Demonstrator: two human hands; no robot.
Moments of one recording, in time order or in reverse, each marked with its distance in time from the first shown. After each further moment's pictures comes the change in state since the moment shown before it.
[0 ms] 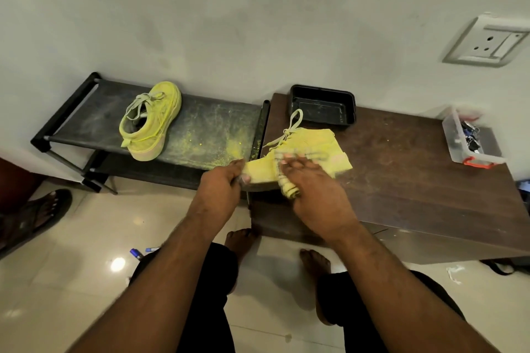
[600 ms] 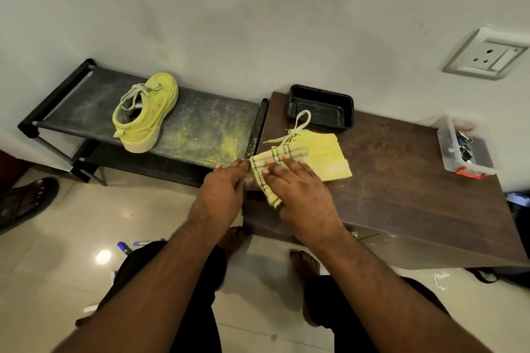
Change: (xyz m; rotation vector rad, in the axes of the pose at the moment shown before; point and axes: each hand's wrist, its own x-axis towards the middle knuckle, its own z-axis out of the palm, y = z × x) left_hand -0.007 0.000 0.016 -0.022 0.039 0.064; right_hand 0.000 -0.010 0.017 -0.155 0.086 -0.160
